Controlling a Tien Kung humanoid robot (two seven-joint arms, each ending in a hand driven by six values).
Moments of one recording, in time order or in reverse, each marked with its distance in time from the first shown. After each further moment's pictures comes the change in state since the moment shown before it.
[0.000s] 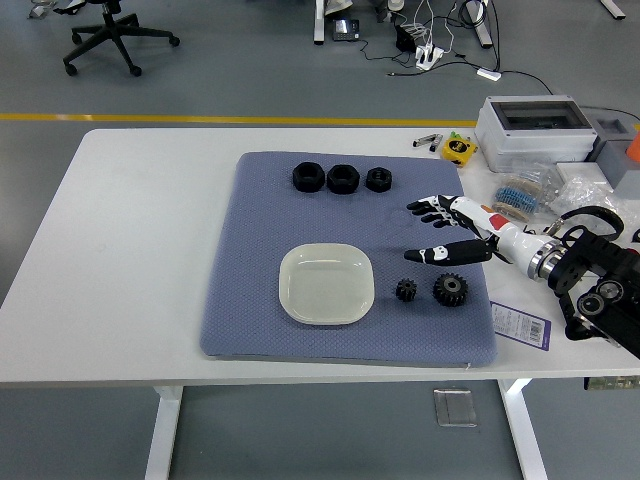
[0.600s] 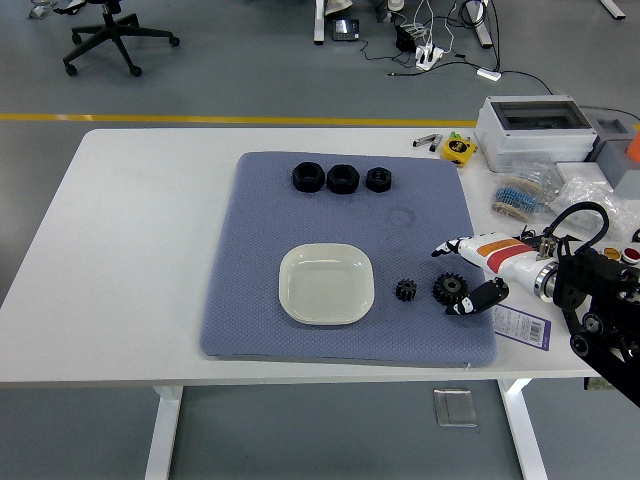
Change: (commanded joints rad) left arm -0.005 0.000 -0.017 0.000 0.015 0.001 0.002; right arm -0.015 0.015 -0.010 -0.107 -0.640 0.011 0.009
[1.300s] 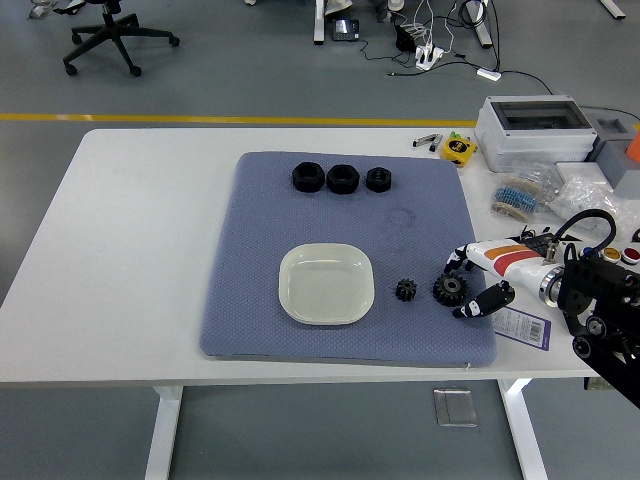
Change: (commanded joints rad) left arm -0.002 0.000 -0.011 0.000 0.016 0.000 0.001; right arm -0.010 0.006 0.007 -0.018 0.101 -0.013 -0.011
